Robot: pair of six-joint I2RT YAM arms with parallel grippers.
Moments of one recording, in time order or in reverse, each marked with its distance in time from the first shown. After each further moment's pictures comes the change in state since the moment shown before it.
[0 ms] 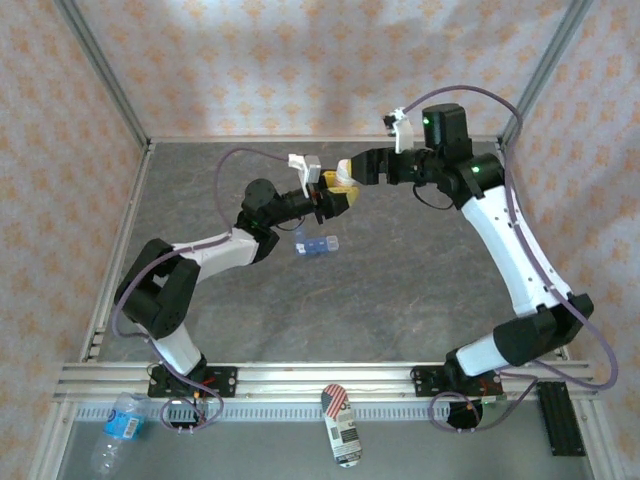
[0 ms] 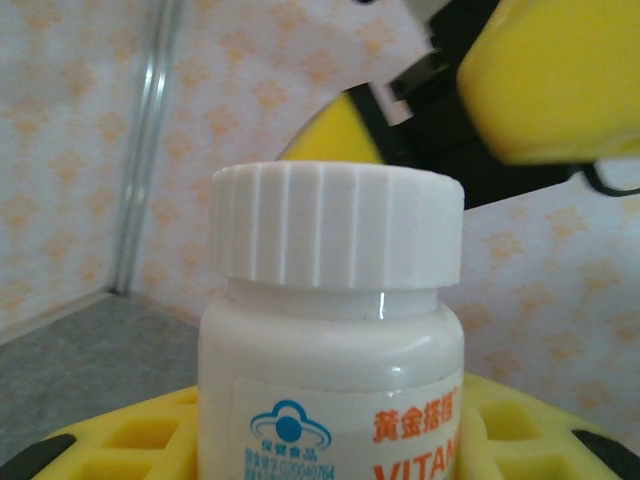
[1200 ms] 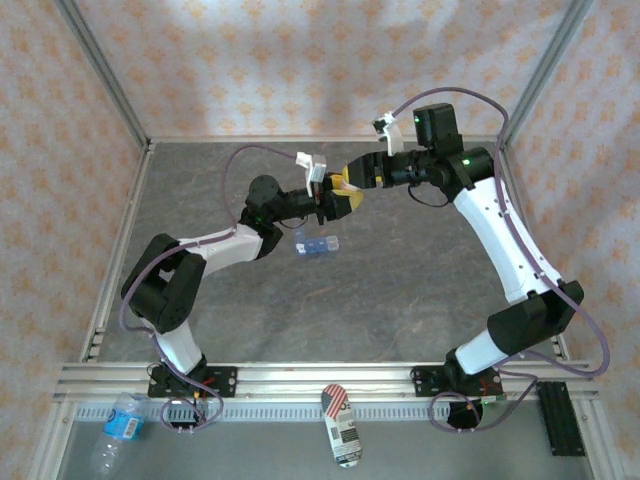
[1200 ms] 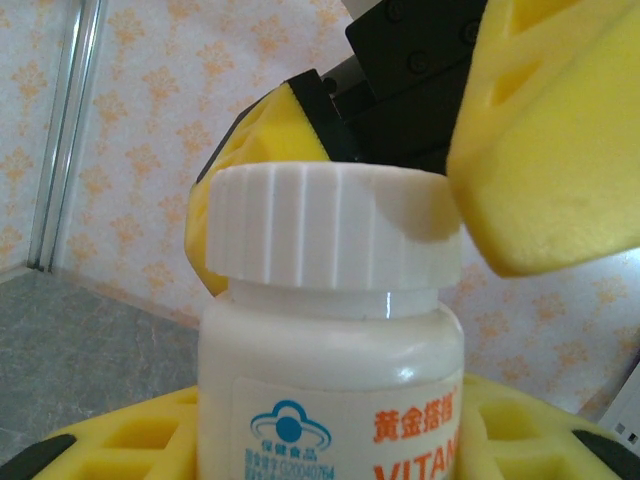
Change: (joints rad) left arm 0.000 0.044 0.043 0.005 0.104 -0.080; right arm 0.000 0.047 0.017 -0.032 -0.107 -0.024
